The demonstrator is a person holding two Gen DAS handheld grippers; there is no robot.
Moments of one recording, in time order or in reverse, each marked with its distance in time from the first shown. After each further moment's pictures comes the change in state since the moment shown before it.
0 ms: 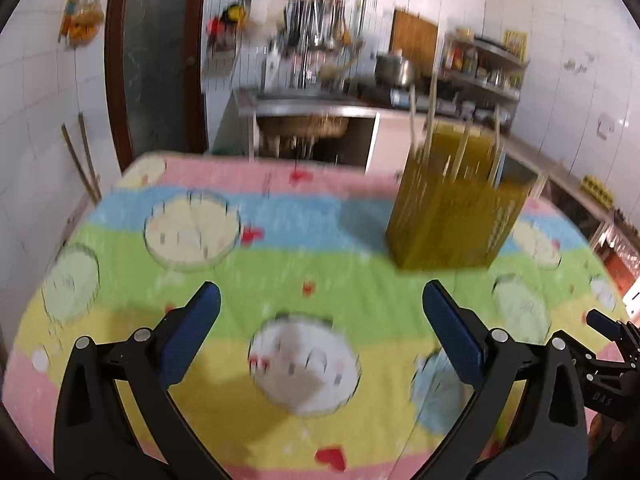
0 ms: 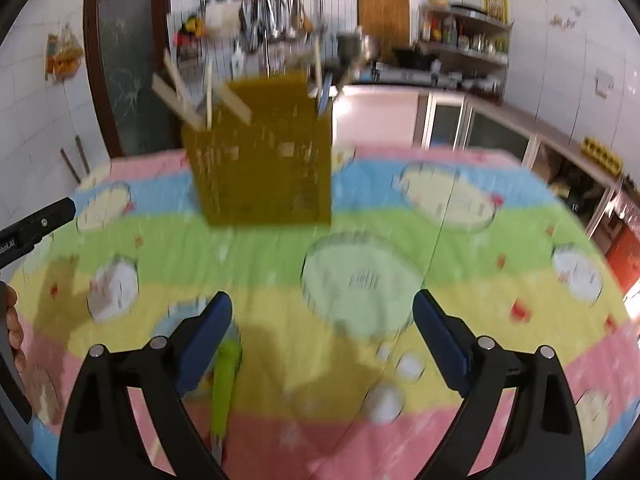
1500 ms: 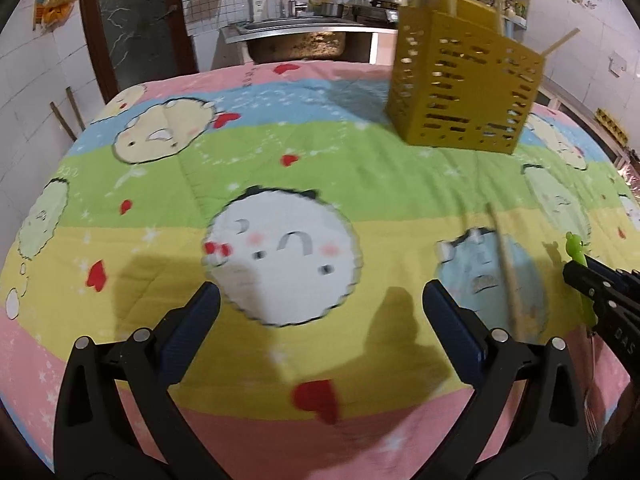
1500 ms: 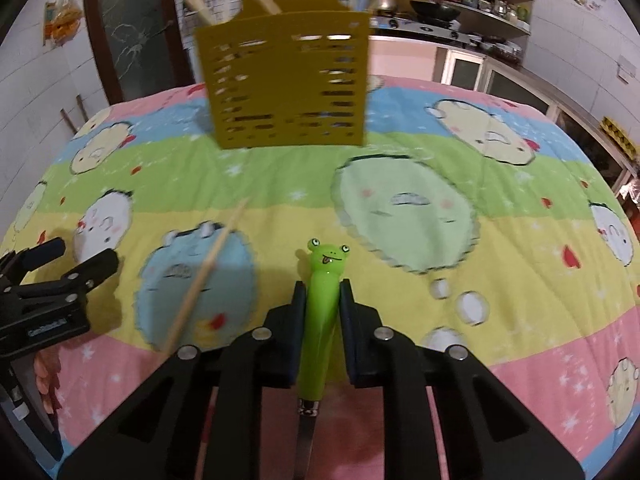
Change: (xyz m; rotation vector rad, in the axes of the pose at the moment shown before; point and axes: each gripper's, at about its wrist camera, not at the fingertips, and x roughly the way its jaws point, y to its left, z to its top) left arm 0.042 -0.032 -0.064 0.083 0.228 0.035; right arm 0.034 0.016 -0.028 -0.028 0.153 0.008
